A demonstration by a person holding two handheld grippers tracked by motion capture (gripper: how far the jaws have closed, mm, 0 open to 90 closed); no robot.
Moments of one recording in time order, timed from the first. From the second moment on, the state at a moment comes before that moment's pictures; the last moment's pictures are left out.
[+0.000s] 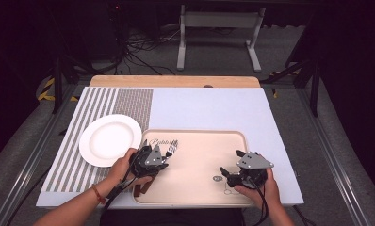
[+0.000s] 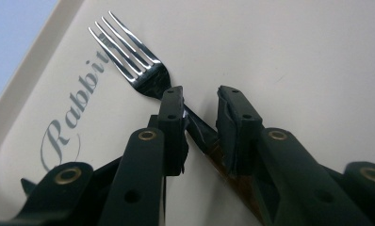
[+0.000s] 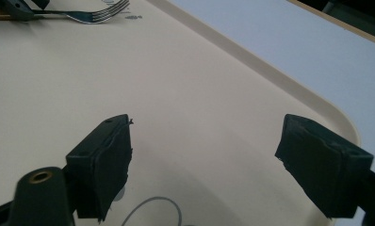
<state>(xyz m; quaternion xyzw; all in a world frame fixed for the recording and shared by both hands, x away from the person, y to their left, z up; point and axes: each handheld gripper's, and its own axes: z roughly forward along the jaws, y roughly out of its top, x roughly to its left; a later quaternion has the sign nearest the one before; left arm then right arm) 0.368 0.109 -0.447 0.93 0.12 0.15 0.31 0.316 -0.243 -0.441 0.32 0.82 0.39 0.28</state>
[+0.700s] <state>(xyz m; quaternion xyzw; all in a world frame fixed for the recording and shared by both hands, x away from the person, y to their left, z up) 0.365 0.110 -0.449 0.93 0.06 0.13 0.33 0.315 -0.241 -0.440 0.32 0.82 0.39 0.28</state>
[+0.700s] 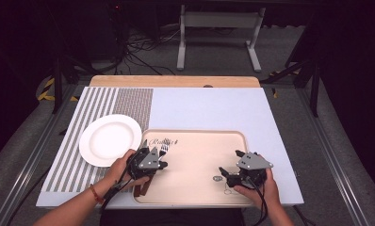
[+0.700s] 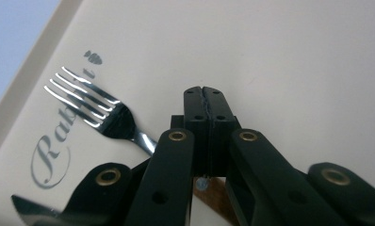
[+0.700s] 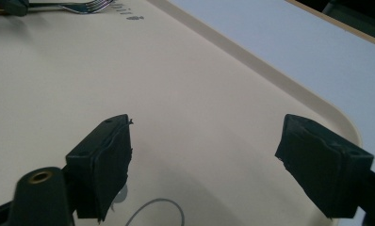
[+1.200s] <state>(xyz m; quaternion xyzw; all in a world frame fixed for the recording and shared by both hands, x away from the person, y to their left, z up) 0.373 0.126 -0.450 0.94 0.10 0.15 0.30 0.315 -0.240 -0.441 0.32 0.82 0.39 0.28</state>
